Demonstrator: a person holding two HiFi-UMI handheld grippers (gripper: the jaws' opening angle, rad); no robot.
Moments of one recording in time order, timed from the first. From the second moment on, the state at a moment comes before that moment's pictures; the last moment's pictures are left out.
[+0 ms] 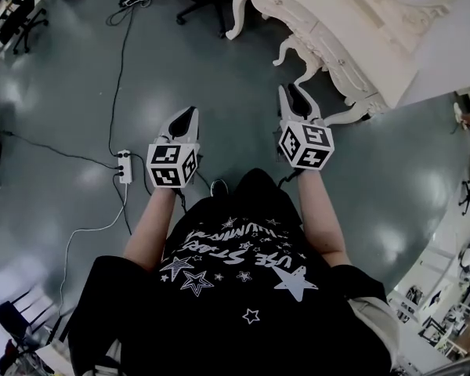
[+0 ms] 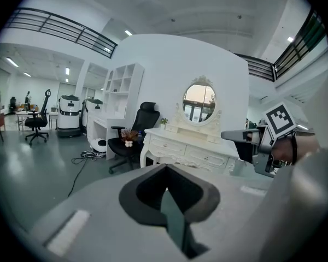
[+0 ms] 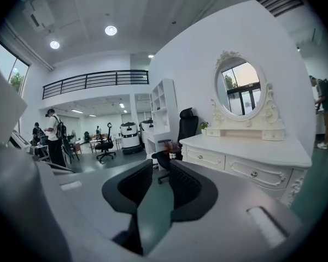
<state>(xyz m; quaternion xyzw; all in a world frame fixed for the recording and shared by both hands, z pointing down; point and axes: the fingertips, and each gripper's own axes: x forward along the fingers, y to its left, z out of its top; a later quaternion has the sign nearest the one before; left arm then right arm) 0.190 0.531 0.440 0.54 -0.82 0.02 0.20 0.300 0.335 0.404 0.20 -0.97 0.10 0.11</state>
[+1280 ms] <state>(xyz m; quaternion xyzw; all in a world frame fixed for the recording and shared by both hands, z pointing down) -0.014 0.189 0.444 0.58 -0.79 0.07 0.21 0.095 -0.004 0.454 0.23 -0.95 0.15 0.14</state>
